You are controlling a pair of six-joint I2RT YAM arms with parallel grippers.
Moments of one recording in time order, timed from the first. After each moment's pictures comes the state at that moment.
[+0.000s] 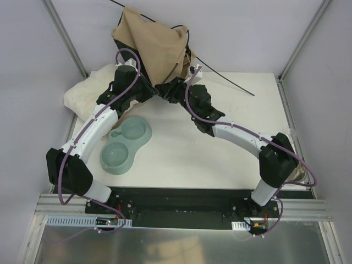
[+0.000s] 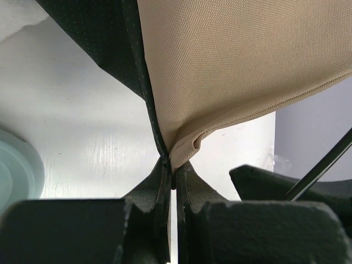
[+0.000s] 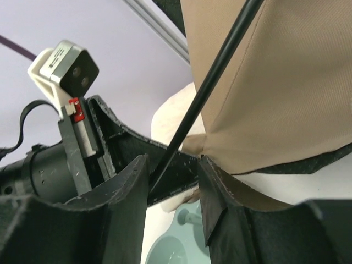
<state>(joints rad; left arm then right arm) -0.35 1.47 1.39 -0.41 0.11 -0.81 0.80 1.71 1.33 0.42 0.11 0.77</state>
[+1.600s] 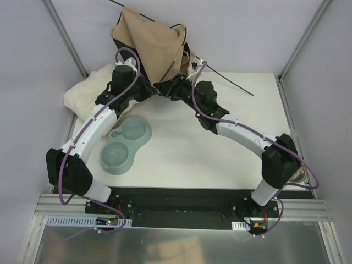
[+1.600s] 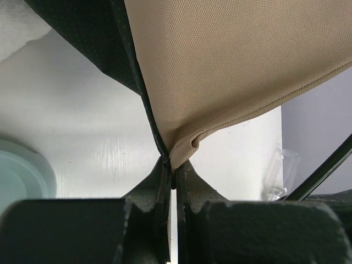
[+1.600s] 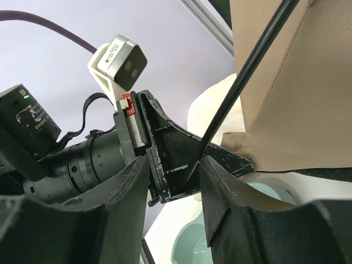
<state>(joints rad) -0.32 1.47 1.37 -0.38 0.16 -0.74 0.76 1.67 1.32 0.46 -0.09 0.83</state>
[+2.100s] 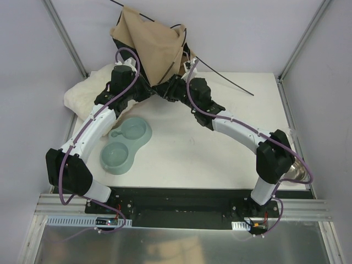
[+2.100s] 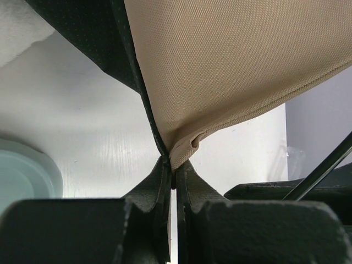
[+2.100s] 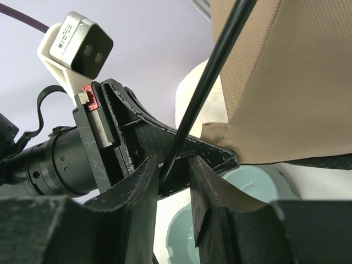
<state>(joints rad) -0.31 1.47 1.37 -0.38 0.18 -0.71 0.75 1.74 1.41 0.33 -0.12 0.84</state>
